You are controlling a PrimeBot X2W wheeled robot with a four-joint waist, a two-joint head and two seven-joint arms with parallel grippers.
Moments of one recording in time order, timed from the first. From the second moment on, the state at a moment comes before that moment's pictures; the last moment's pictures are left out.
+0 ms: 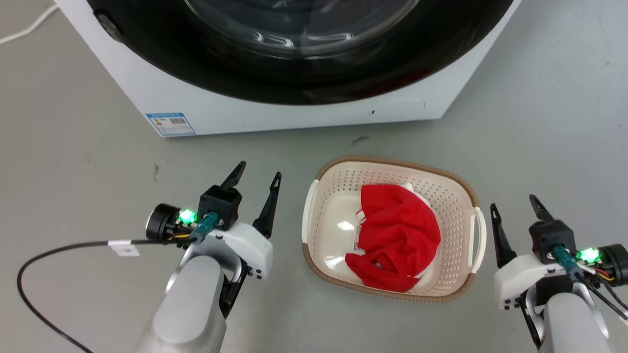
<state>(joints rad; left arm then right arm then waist) -0.47 0.07 -0.22 0.59 -0.05 -0.13 -0.26 -0.28 -0.05 -0.16 0.49 -0.33 0.13 -0.26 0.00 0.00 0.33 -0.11</state>
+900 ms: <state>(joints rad) -0.87 0.09 -0.54 1.12 -0.20 -0.13 -0.26 -0.62 -0.05 -0.19 0.99 -0.41 0.13 -0.26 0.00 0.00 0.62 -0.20</state>
